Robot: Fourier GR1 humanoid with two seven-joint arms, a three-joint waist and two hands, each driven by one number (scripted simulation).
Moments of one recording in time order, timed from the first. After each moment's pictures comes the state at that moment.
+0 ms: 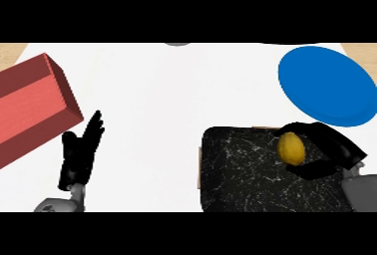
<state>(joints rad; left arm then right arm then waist) -0.05 0.21 -0.13 -1.45 0.03 0.25 0.22 -0.19 -0.46 0.10 -1.37 0.56 0.40 -0.23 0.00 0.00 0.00</state>
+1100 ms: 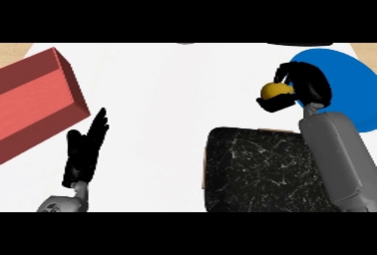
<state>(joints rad) -0.06 0.17 -0.11 -1.46 -0.01 0.21 0.23 -0.64 -0.26 -0.03 -1.04 0.92 -0.01 0.22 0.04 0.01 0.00</state>
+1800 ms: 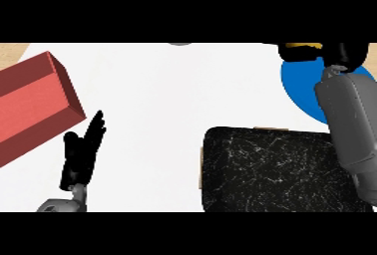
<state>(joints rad) -0.04 0.16 -0.09 -1.47 -0.02 0.21 0.23 -0.87 -0.32 -0.16 -0.90 1.05 -0.29 0.42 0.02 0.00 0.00</state>
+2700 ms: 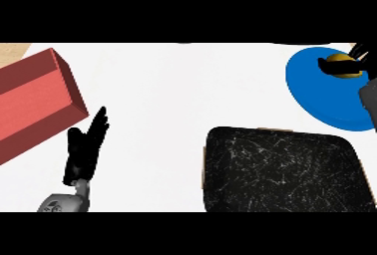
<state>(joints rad) -0.07 0.14 -0.08 -1.45 -0.04 0.19 0.23 -0.96 -0.53 -0.33 -0.37 0.97 -0.35 0.20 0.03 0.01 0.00</state>
